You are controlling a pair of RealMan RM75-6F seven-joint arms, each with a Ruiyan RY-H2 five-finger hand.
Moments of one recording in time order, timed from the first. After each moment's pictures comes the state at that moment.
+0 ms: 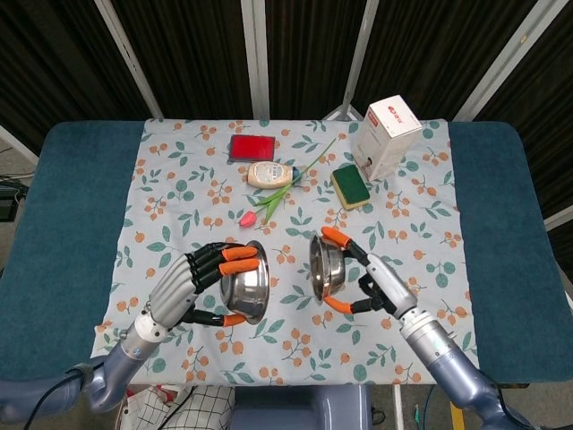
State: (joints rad) left arm -0.64 -1.60 -0.03 -1.47 1.85 1.67 -0.33; right arm 0.52 -1.08 0.28 -2.18 -1.11 1.00 0.23
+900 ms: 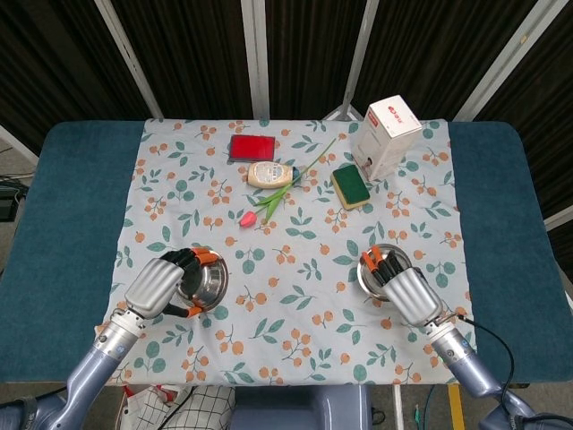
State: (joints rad) left arm -0.55 -1.36 0.02 -1.78 1.37 1.21 0.23; right arm 0.47 -1.41 -0.07 -1.40 -1.60 1.24 -0.81
